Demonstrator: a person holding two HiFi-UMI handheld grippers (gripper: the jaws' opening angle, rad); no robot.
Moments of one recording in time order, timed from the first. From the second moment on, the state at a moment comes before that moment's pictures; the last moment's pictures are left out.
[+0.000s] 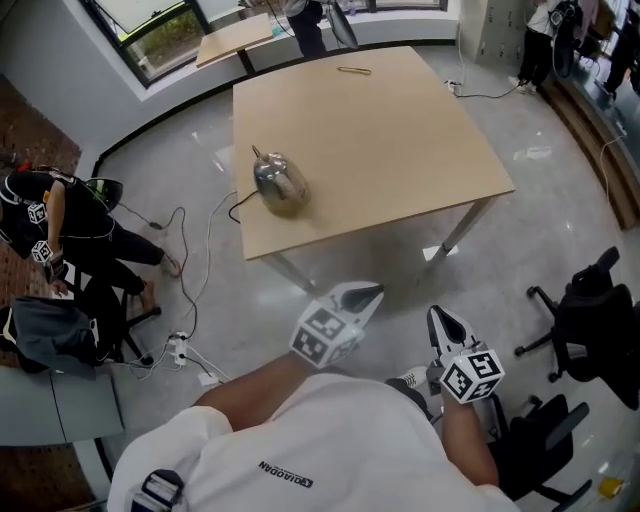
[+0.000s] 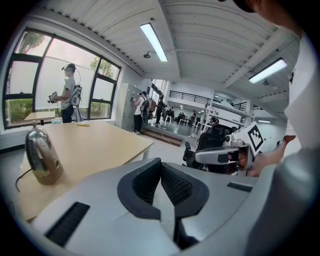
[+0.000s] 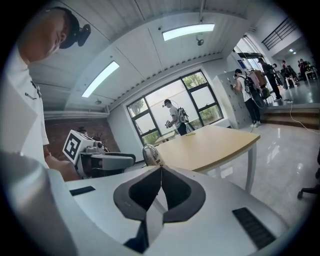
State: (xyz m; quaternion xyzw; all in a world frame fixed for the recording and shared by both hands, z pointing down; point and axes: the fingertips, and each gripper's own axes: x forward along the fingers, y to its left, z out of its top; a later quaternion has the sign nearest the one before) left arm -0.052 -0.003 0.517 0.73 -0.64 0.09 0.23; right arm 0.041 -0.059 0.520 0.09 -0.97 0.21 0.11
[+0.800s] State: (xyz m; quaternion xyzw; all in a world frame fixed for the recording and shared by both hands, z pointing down) left arm -0.228 0.186 0.531 0.64 -0.73 0.03 0.23; right arm -0.147 0.110 0.522 -0.02 -0.97 0.17 0.15
